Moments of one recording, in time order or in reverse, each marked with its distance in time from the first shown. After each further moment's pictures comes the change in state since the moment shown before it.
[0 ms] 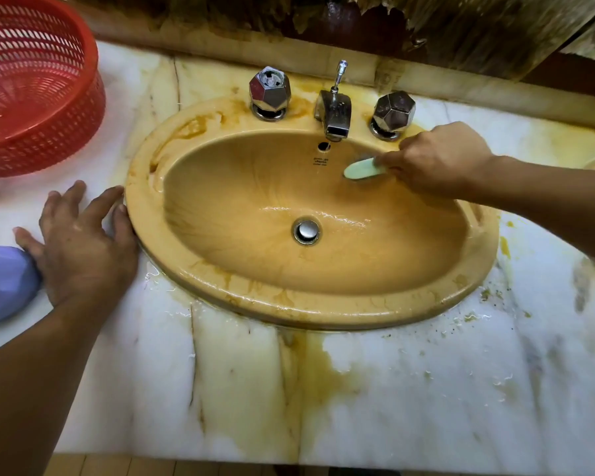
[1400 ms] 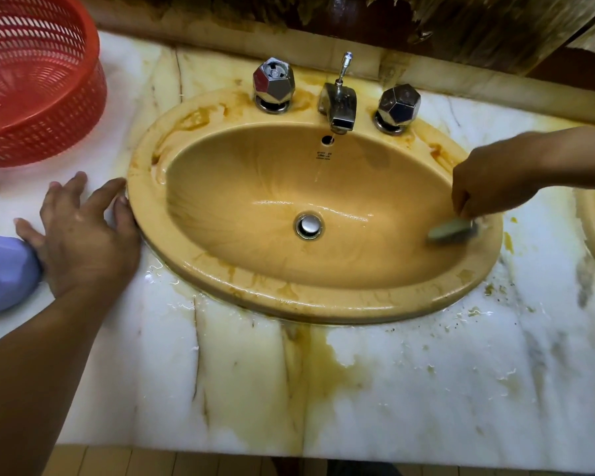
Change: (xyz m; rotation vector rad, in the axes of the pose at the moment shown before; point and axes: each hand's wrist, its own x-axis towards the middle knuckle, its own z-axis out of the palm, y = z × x) left_hand 0.001 -0.001 0.001 -0.006 0.008 0.001; right_hand -0.038 0.019 -0.032 0.000 -0.770 0.021
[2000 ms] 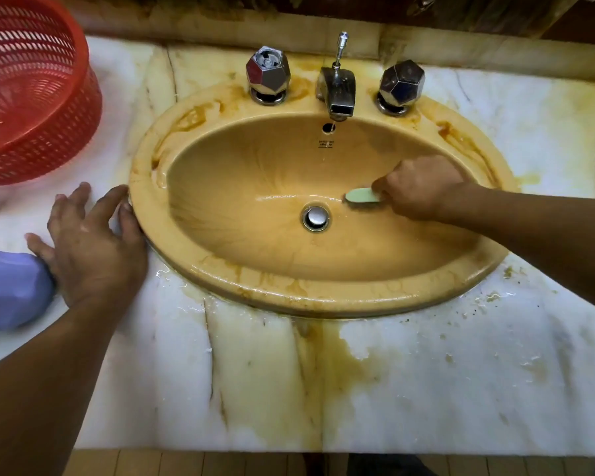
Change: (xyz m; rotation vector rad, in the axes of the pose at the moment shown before) left_hand -0.003 0.007 -0.006 0.046 -0.021 -0.018; right_hand 0.072 -0.080 0.021 0.251 0.483 -0.030
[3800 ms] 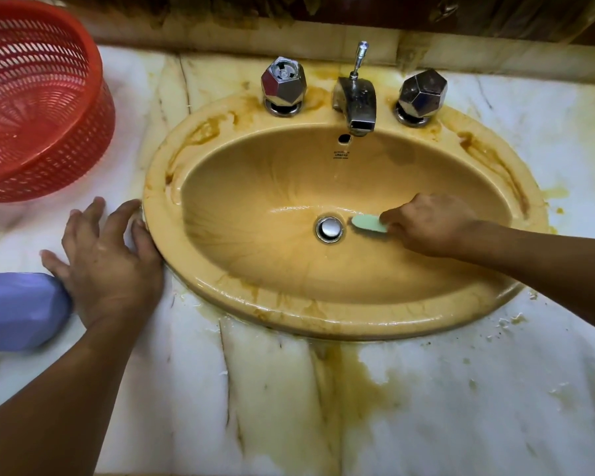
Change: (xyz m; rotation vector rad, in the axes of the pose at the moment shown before) left_hand 0.001 0.010 -0.006 0.009 -0.009 -0.054; right_hand -0.006 -0.016 0.020 0.159 -0.040 0.020
